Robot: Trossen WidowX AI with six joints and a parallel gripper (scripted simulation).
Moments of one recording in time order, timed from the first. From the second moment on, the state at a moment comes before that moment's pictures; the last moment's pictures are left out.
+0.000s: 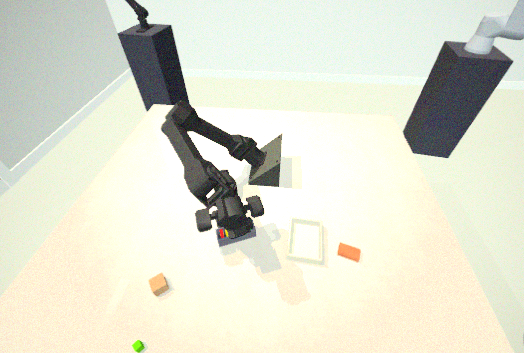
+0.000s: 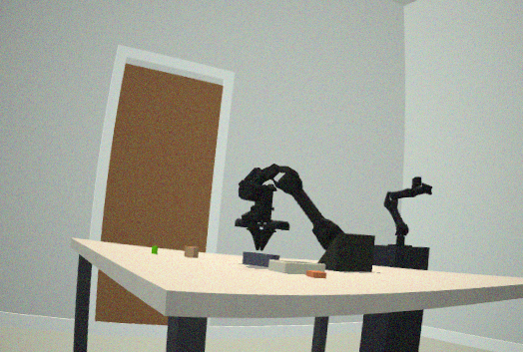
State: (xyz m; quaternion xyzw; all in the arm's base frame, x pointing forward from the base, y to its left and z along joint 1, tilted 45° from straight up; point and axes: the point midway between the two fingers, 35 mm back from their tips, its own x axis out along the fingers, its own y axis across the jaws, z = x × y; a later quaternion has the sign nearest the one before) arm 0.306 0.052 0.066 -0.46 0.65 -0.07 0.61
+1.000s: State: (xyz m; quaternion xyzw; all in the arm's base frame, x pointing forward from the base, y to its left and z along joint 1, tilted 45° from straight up) arm 0.308 0.042 0.056 -0.46 0.65 -0.08 0.61
